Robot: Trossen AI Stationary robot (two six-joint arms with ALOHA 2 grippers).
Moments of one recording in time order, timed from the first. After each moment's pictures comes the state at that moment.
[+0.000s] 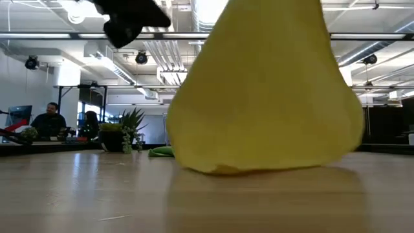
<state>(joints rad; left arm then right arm) -0.38 1.26 0.84 -0.04 -0.41 -0.47 0.39 1.18 1.15 -0.37 0.40 0.21</state>
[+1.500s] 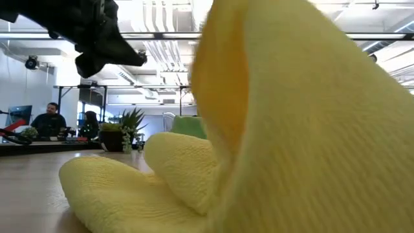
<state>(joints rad) -0.31 1.00 0.52 0.02 -0.59 -0.68 0.30 1.74 1.60 -0.64 -0.39 0.65</state>
